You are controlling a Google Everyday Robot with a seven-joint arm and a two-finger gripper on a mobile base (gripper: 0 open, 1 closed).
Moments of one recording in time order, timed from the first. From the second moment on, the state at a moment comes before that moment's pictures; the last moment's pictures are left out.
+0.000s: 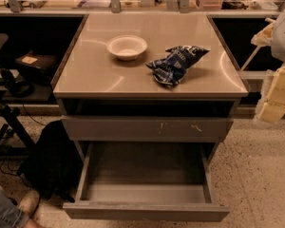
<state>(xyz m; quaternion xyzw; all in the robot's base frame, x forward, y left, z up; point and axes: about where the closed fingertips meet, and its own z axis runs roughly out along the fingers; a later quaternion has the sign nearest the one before) 0.438 -0.217 0.976 -0.60 0.78 -0.03 0.16</state>
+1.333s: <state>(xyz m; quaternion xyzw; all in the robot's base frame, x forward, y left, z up) 0.594 -0.173 0.976 -0.65 0.75 -0.05 0.14</state>
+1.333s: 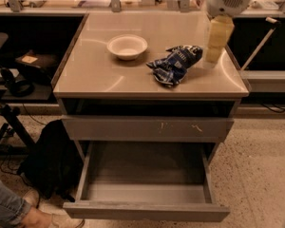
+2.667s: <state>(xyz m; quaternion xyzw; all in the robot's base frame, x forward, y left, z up) 0.696 -0.143 0.996 -0.63 0.74 -0.07 0.21</state>
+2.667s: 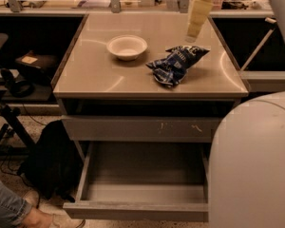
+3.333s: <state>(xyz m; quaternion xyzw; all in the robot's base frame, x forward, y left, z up) 0.727 -0.179 0.932 -0.61 0.75 0.04 0.25</state>
